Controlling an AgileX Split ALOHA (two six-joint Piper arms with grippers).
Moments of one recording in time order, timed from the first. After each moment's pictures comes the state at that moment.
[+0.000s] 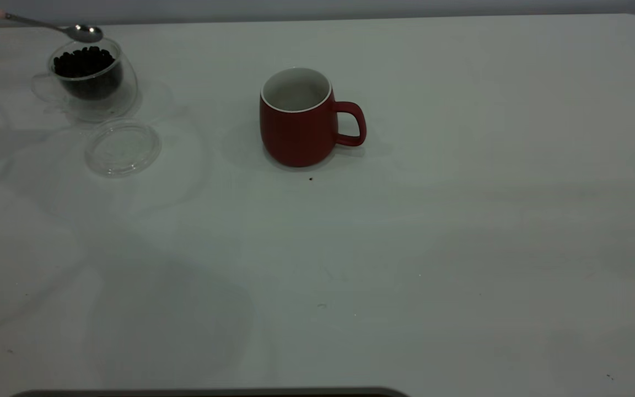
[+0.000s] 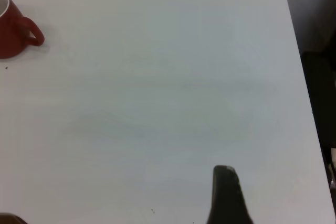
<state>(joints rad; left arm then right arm) 0.48 2.36 -1.72 -0.98 1.17 0.90 0.06 0.03 -0.47 -0.02 1.12 0.03</state>
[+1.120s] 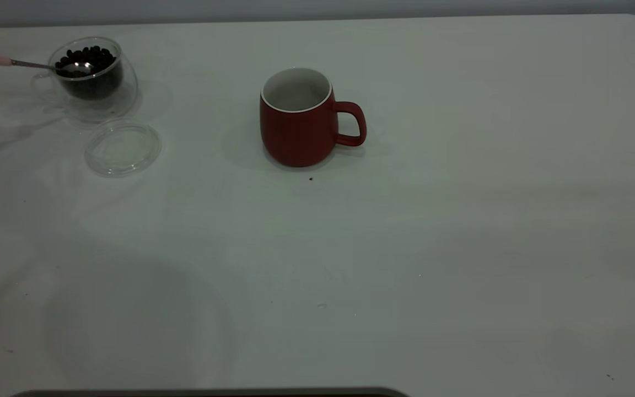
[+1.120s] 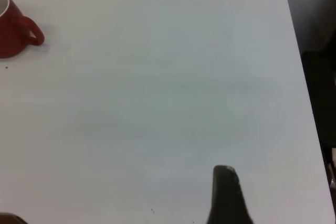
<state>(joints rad) 0.51 2.50 -1.72 -1.06 1.04 0.89 0.06 0.03 -0.47 -0.02 1.12 0.03</state>
